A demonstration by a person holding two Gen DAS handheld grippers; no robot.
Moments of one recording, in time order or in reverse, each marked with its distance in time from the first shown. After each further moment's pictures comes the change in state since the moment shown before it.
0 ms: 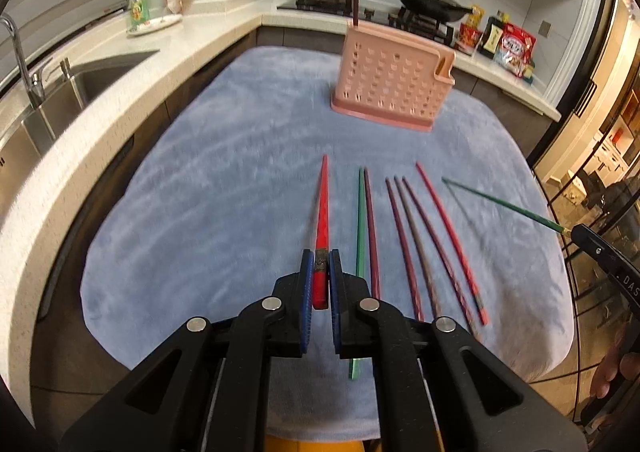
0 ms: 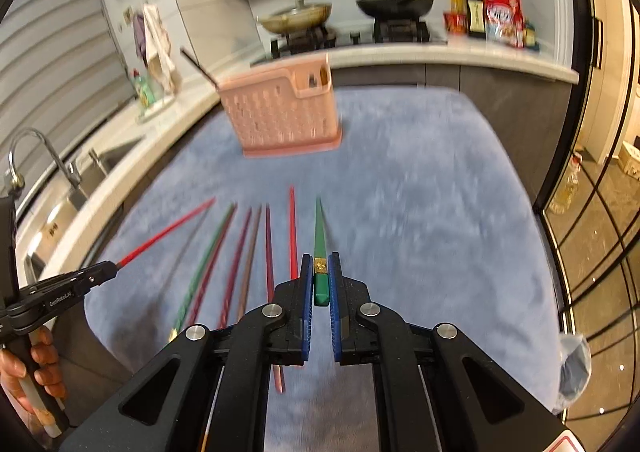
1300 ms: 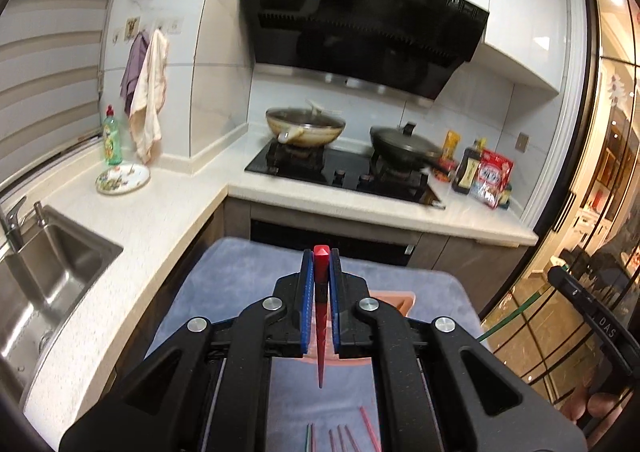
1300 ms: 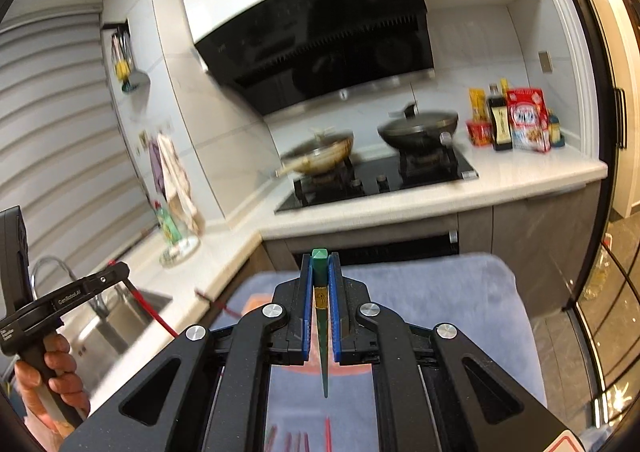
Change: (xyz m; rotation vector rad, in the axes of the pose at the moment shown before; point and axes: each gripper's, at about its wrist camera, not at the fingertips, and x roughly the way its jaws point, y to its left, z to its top) left arm -0.054 -0.048 0.253 0.005 -0.413 -0.084; right arm -0.007 0.005 0.235 0.055 -0.375 0.125
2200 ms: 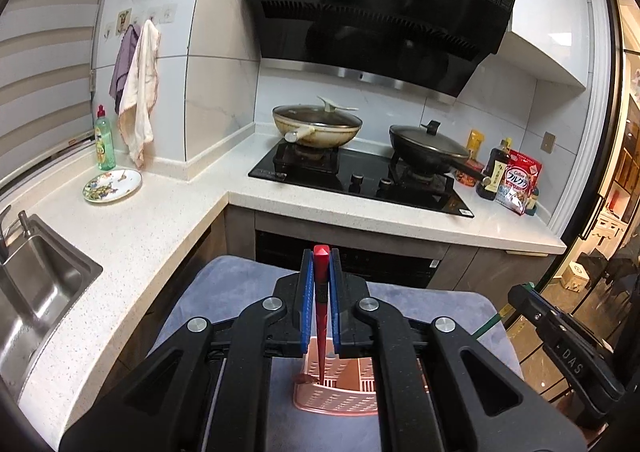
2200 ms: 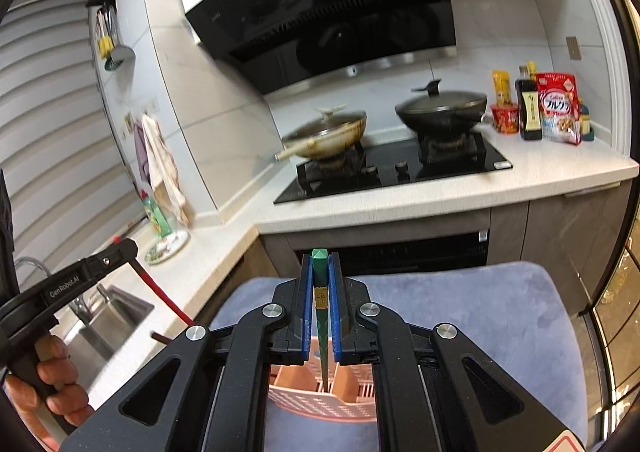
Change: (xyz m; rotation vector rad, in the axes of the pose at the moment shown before) left arm 0.110 0.012 0.004 0.008 0.015 0.059; right arm 0.141 0.010 -0.023 -0.013 0.110 -0.003
